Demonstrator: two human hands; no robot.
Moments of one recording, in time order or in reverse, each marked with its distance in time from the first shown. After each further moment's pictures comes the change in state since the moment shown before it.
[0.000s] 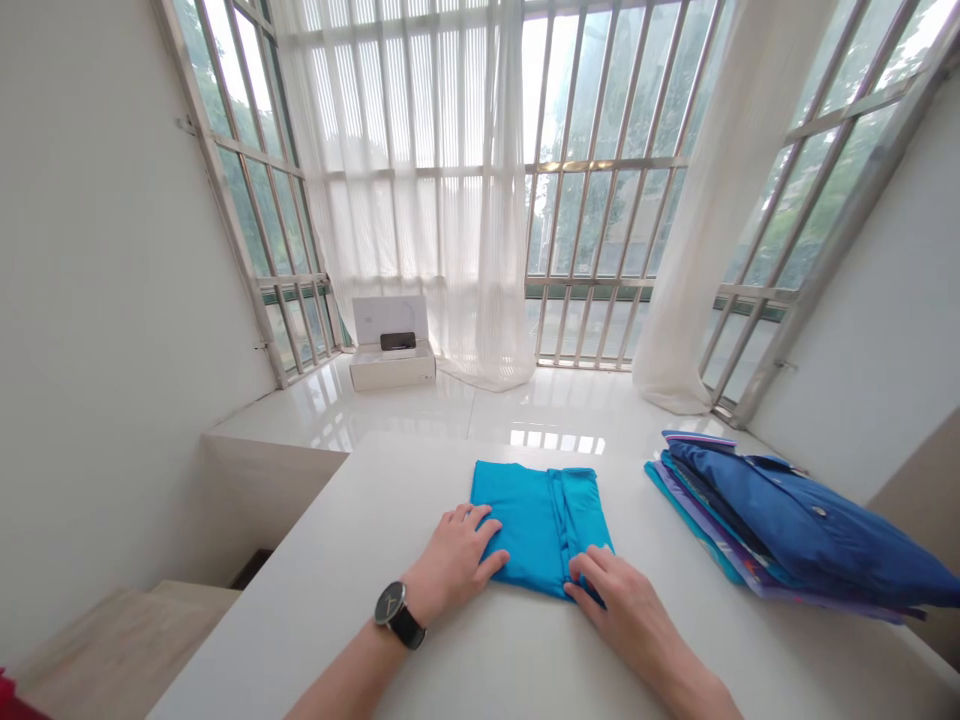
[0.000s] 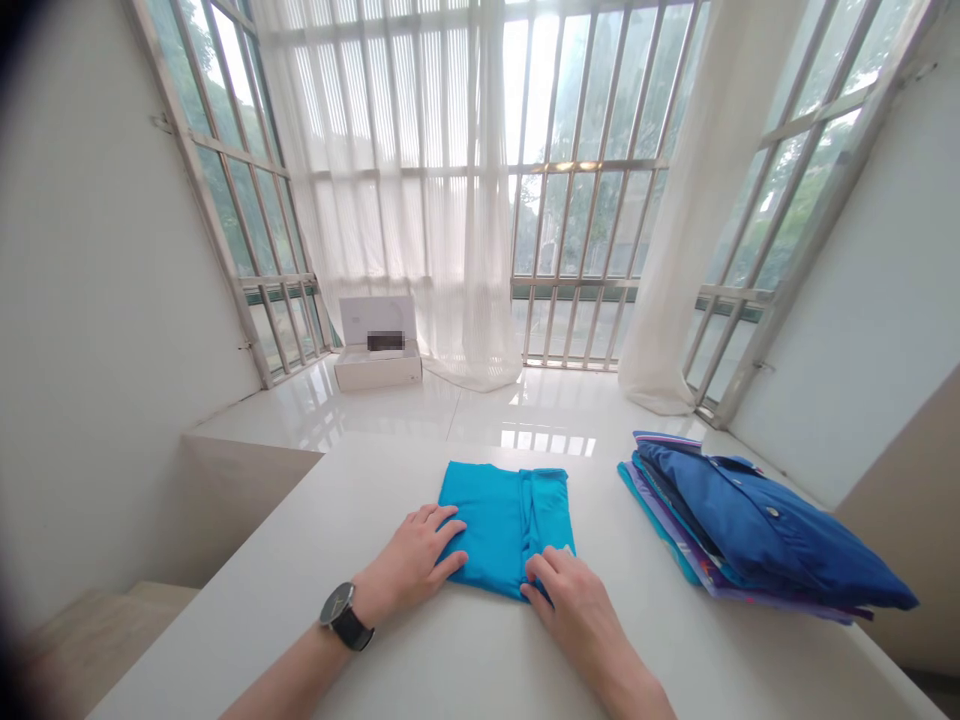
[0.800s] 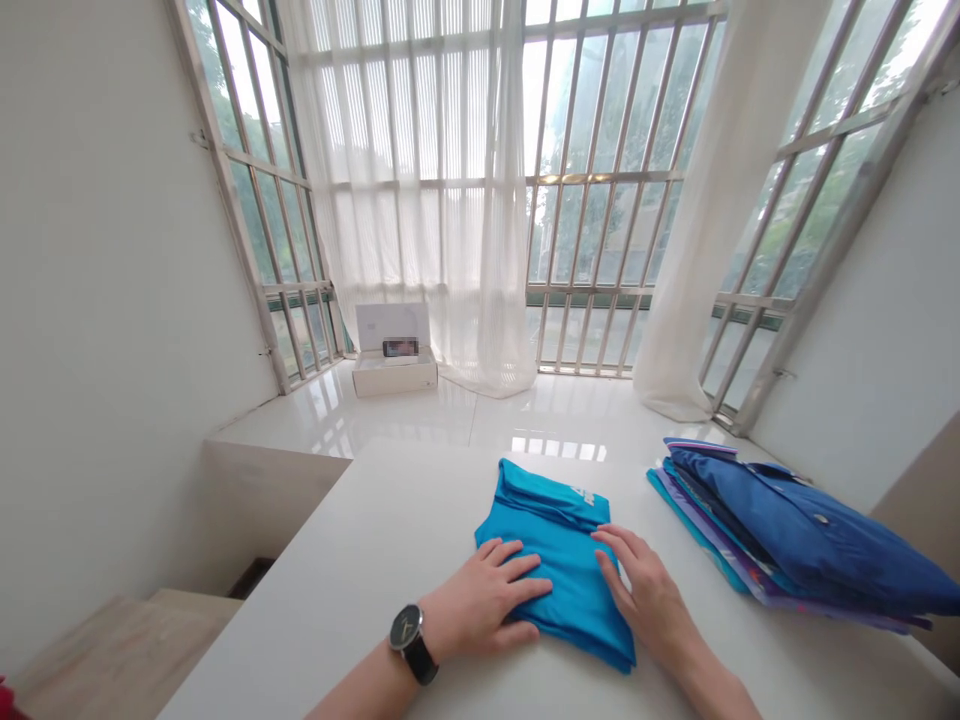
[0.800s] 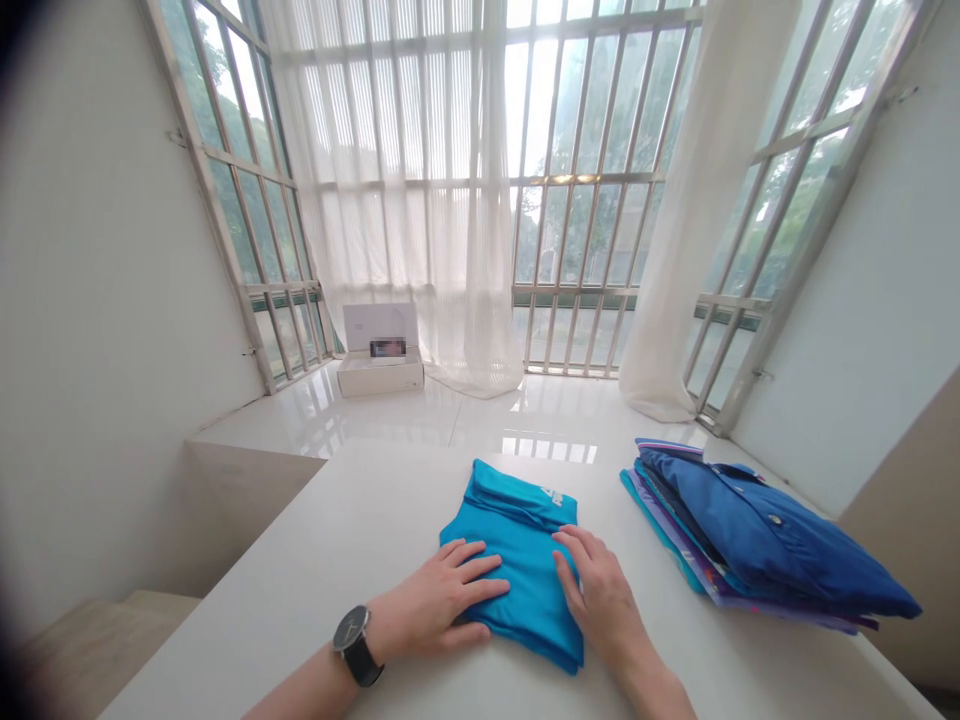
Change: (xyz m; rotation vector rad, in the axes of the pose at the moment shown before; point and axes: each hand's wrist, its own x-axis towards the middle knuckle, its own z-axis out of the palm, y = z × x) left_hand -0.010 0.023 0.000 -0.230 -0.157 0.339; right_hand 0.001 0.034 0.011 0.154 0.259 0.174
